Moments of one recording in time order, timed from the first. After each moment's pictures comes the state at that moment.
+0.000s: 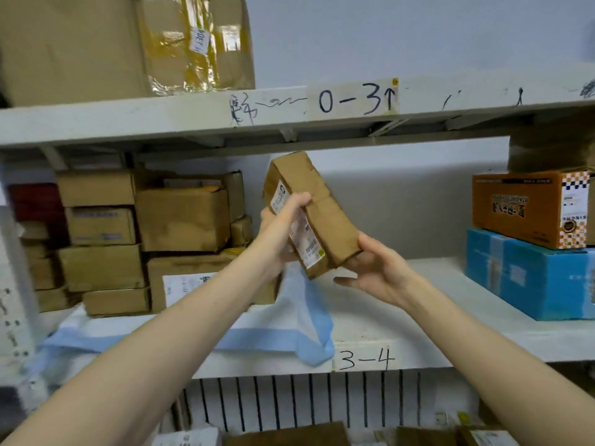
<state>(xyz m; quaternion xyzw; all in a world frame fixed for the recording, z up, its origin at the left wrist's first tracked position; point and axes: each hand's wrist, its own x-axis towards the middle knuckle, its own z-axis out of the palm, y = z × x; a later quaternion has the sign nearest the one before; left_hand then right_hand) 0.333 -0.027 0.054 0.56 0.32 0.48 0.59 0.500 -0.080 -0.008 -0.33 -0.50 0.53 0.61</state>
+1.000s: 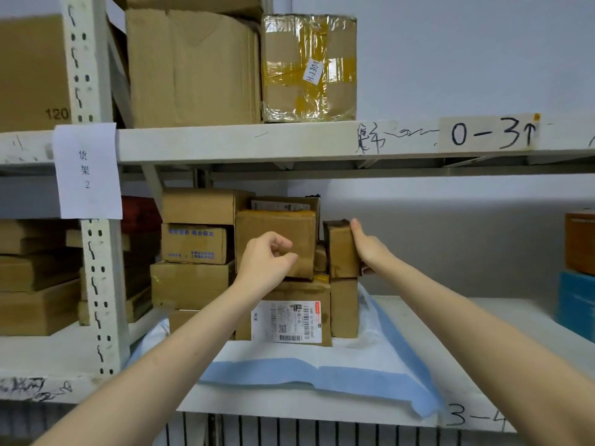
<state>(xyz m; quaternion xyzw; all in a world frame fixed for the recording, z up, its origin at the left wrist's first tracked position) 0.153 0.050 0.052 0.73 0.40 0.51 0.21 0.356 0.054 0.068 -0.68 -0.51 0.21 0.49</state>
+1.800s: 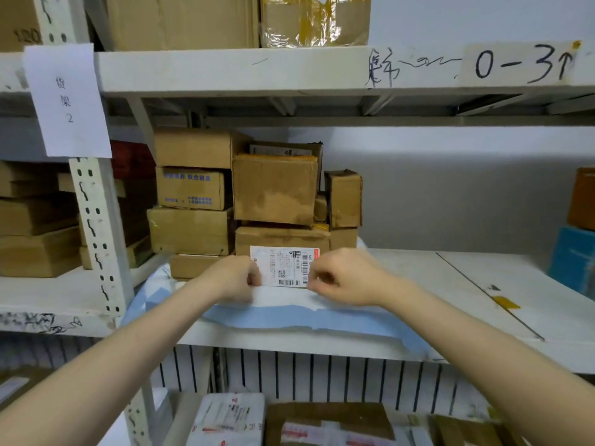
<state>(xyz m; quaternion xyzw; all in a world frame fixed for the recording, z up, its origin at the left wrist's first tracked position) 0.099 0.077 -0.029 0.85 0.51 0.08 0.02 0.325 0.002 -0.021 -0.49 -0.84 -0.20 0.15</state>
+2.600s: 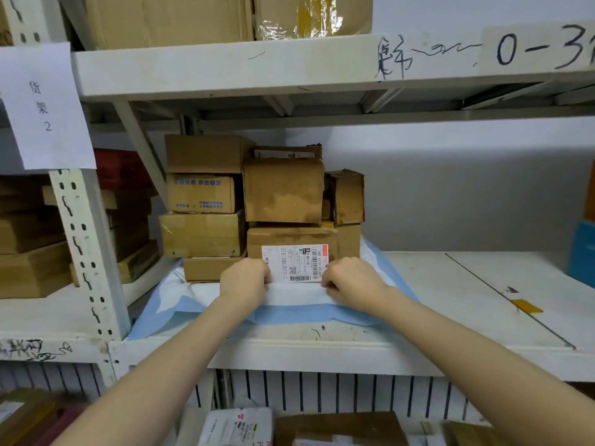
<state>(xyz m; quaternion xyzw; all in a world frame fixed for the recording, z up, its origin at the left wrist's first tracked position) 0.127 0.131 -0.057 0.80 0.56 0.19 -0.10 0.335 0.068 -0.053 -0.59 -0.78 -0.19 0.12</state>
